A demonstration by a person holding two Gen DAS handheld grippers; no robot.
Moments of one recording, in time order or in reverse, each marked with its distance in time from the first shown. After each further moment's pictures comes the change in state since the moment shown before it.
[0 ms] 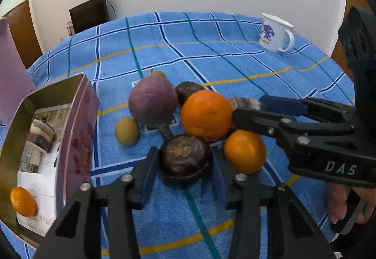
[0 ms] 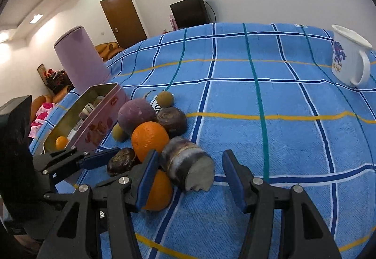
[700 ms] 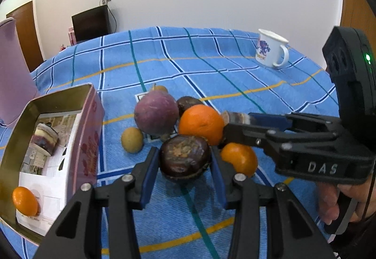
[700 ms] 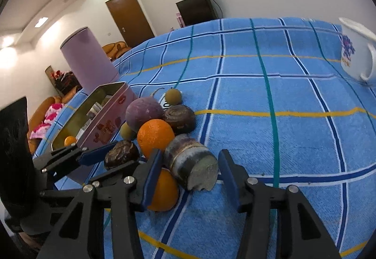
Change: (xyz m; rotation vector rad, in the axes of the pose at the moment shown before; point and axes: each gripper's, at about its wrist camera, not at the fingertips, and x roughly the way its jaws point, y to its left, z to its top) left arm -0.019 0.007 -0.001 -0.030 -0.095 -0.031; right arm 0.002 0.000 0.000 0.001 0.013 0.065
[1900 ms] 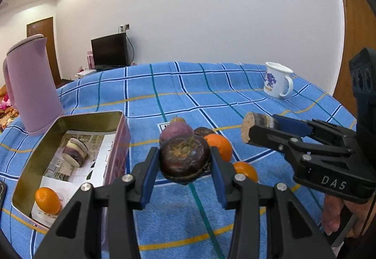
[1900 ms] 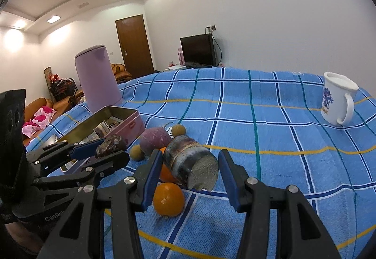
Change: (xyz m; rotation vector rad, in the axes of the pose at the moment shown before) left arm -0.040 0.005 -0.006 -0.026 -0.212 0.096; right arm -0.044 0.026 -0.009 -0.135 -0.254 -0.096
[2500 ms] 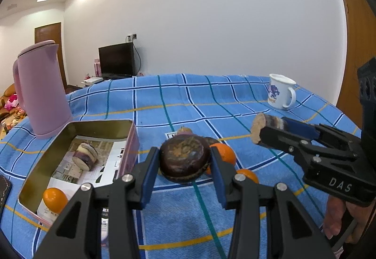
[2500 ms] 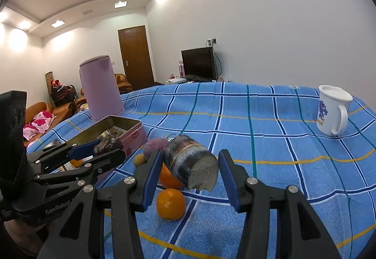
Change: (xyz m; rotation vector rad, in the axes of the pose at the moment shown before) left arm -0.014 0.003 -0.001 -0.021 -0.076 0.032; right arm -0.018 0.006 -0.001 -0.024 -0.089 -0.009
